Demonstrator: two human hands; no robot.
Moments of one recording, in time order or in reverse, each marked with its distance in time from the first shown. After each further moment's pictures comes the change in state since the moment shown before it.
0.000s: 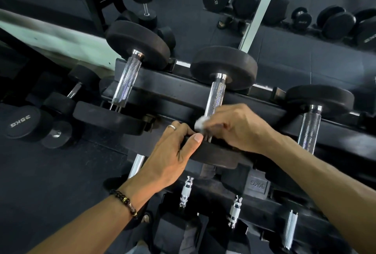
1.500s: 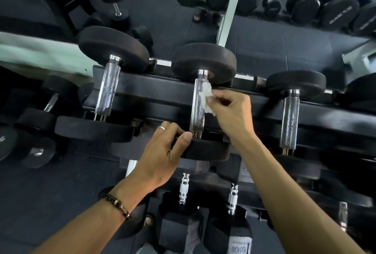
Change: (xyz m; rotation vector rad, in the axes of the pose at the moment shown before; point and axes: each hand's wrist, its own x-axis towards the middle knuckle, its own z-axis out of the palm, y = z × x) left_hand 0.007 -0.005 -0.008 0.010 -0.086 0.018; right_hand 0.007 -0.024 0.022 0.525 0.677 0.893
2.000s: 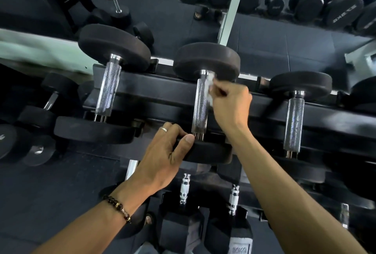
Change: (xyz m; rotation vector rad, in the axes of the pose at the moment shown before) left_hand 0.001 -0.005 0.001 -0.015 0.019 0.018; right_hand 0.013 -0.013 0.015 -0.115 0.128 -0.071
